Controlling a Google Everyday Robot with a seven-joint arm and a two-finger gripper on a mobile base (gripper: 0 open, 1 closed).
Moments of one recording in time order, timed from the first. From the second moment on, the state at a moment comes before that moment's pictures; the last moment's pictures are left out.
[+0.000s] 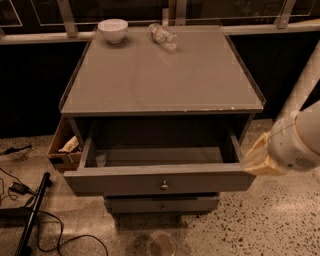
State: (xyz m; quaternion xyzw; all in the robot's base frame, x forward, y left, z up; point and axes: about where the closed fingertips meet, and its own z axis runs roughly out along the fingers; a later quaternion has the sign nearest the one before) arm 0.405 -0.213 0.837 -0.60 0.77 0.04 0.20
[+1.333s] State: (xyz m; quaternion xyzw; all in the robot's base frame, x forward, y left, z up) arm 0.414 -0.224 0.708 -0.61 0.76 0.06 0.21
